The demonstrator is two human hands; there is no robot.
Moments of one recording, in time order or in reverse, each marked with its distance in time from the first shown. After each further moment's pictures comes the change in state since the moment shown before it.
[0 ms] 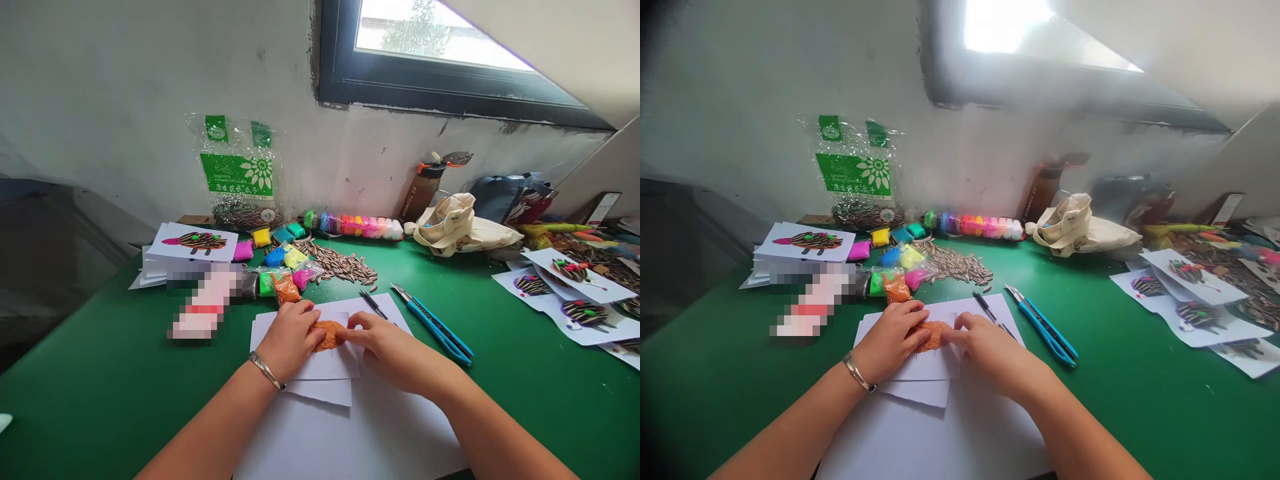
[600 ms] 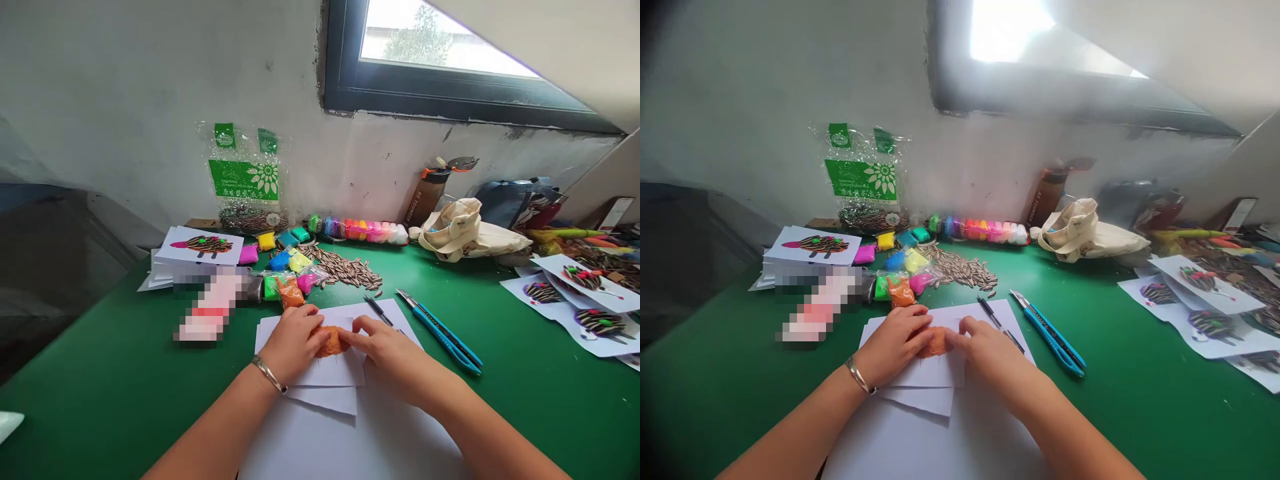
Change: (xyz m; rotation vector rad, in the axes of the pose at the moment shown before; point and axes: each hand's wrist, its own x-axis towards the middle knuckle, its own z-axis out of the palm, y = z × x) left_hand 0.000 -0.001 -0.001 -0.030 -0.008 -0.004; right_hand 0.007 -0.001 0.008 -0.085 0.028 0.056
